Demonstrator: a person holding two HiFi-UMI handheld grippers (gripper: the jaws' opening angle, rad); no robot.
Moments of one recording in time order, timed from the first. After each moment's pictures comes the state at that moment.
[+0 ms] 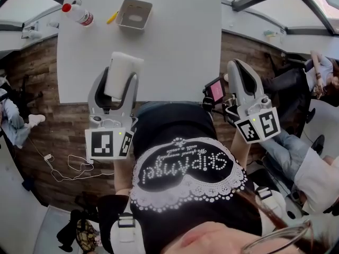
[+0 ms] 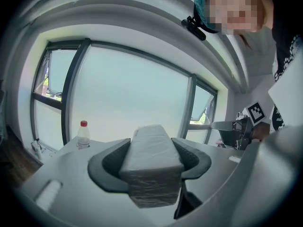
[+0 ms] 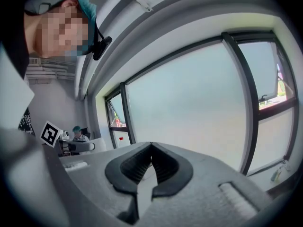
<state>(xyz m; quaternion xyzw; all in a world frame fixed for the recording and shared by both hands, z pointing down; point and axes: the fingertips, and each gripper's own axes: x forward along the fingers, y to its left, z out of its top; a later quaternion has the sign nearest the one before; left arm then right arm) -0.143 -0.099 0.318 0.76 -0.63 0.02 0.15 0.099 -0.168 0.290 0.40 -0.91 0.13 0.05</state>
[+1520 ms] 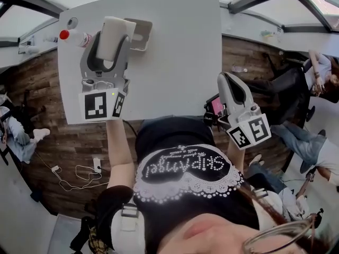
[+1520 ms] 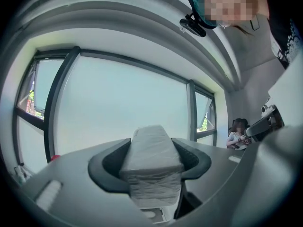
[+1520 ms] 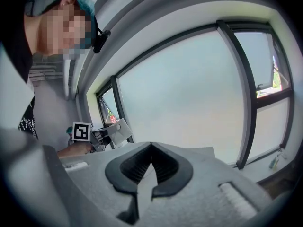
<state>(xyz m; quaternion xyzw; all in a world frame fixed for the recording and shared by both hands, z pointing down) -0.197 -0.263 0.312 0.78 -0.62 -0.02 0.04 0.071 -0.201 0.325 0.42 -0.89 0.18 0.08</state>
